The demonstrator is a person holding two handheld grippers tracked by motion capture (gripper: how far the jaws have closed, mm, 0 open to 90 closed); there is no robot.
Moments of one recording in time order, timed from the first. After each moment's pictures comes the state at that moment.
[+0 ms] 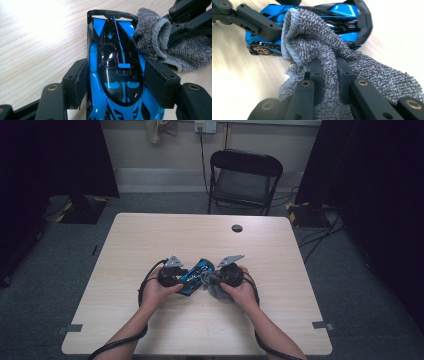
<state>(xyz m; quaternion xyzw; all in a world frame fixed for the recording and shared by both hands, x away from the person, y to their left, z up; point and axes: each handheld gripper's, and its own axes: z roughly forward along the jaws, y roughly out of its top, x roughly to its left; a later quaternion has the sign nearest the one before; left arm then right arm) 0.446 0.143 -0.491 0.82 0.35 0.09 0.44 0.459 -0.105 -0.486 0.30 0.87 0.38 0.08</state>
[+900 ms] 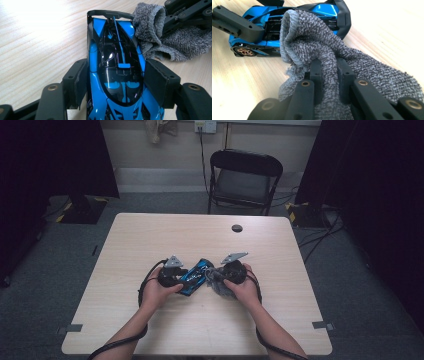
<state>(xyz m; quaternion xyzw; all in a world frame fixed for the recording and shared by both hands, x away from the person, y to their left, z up) 0.445 0.142 -0.491 0.82 0.35 0.09 0.44 0.468 -0.115 -0.487 0.32 0.87 0.38 0.09</state>
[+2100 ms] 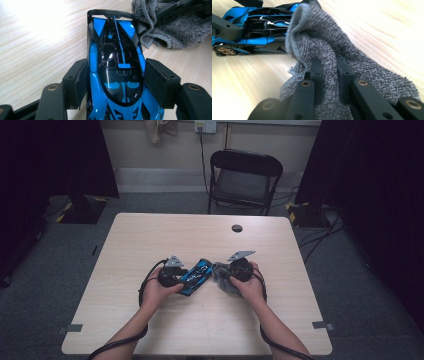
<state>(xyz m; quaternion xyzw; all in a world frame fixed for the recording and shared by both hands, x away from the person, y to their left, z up) 0.446 0.142 -0.489 0.83 0.35 0.10 0.43 0.471 -0.134 -0.480 0.34 0.86 0.37 0.12</state>
